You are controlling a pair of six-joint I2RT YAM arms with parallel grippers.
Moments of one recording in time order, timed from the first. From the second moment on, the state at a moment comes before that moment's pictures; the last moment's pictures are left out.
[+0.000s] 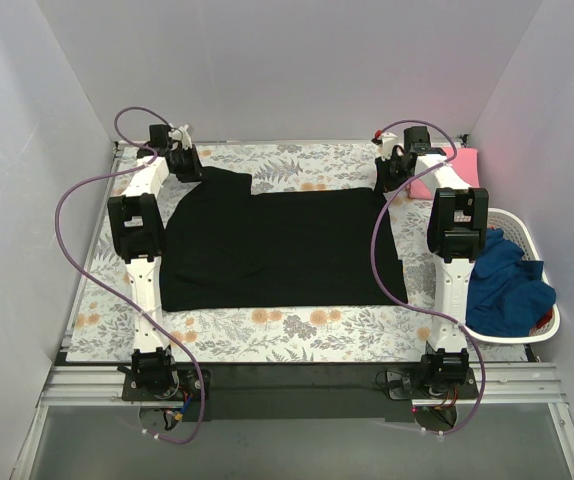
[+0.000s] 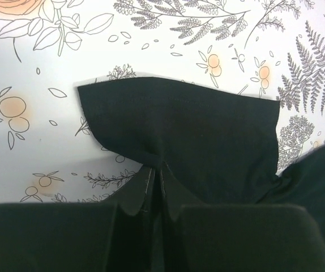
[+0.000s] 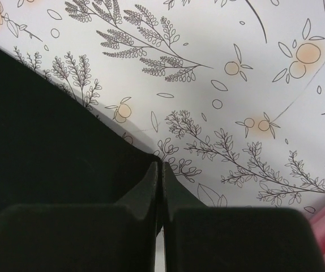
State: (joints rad) left arm 0.07 2.55 2.21 -0.56 0.49 -0.12; right arm 0.04 2.39 1.98 -0.59 -0.46 -0.37
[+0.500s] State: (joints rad) left arm 0.08 2.36 1.97 -0.43 0.58 -0.04; right arm 0.01 2.31 1.91 -0.64 -0.49 -0.37
